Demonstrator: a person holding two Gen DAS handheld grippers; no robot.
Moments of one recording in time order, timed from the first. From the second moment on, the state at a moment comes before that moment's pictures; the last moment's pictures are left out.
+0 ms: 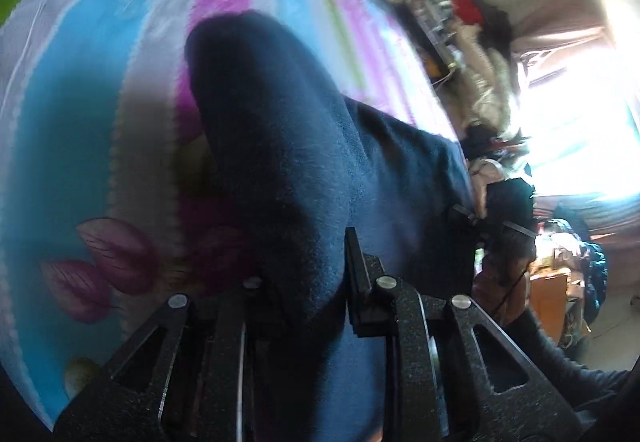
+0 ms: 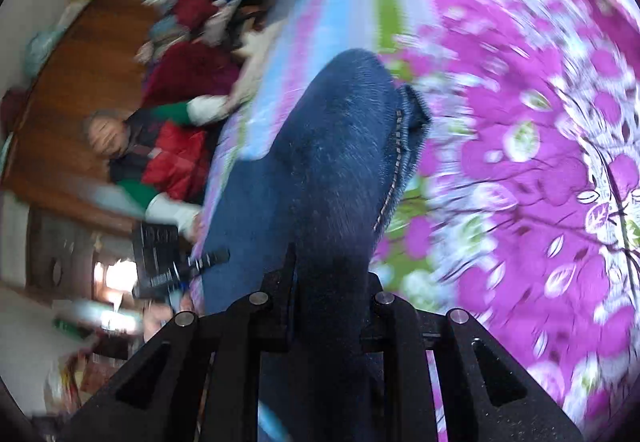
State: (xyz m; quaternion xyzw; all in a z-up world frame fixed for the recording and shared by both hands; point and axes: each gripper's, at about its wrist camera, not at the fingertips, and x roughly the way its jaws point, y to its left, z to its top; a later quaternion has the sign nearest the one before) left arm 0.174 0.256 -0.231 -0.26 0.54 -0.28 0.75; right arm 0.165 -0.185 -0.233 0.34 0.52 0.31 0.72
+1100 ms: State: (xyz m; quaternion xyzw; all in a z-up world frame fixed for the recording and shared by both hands) left arm 0.163 0.239 -0.164 -0.16 0.42 -0.31 0.84; right arm 0.191 -0.159 -0.128 0.04 0.50 0.29 0.81
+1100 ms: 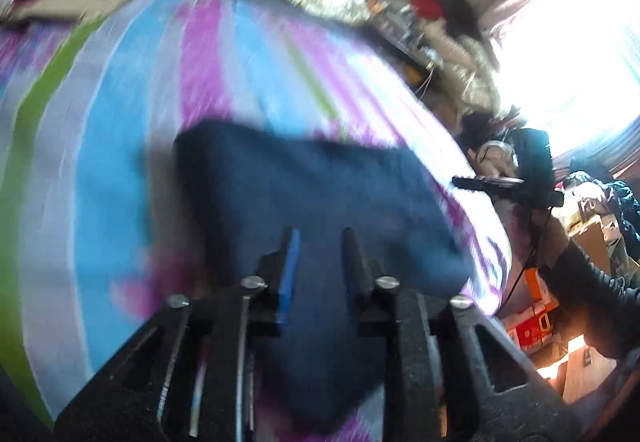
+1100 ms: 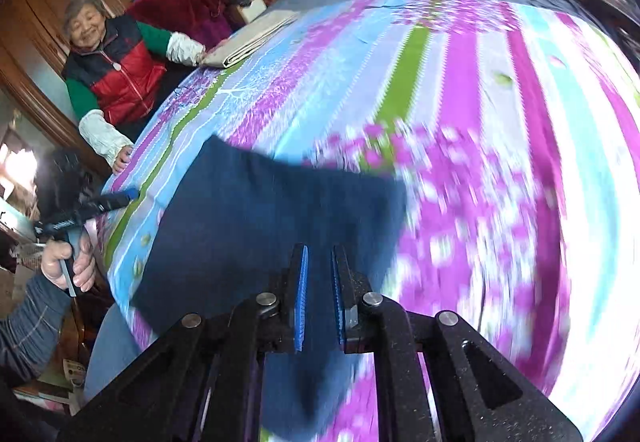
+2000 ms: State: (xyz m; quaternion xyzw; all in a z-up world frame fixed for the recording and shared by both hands) left arm 0.146 0.136 -0.234 0.00 0.42 -0.01 0.91; right arm 0.128 -0.064 -0.179 -0.02 0.42 0.08 0.90
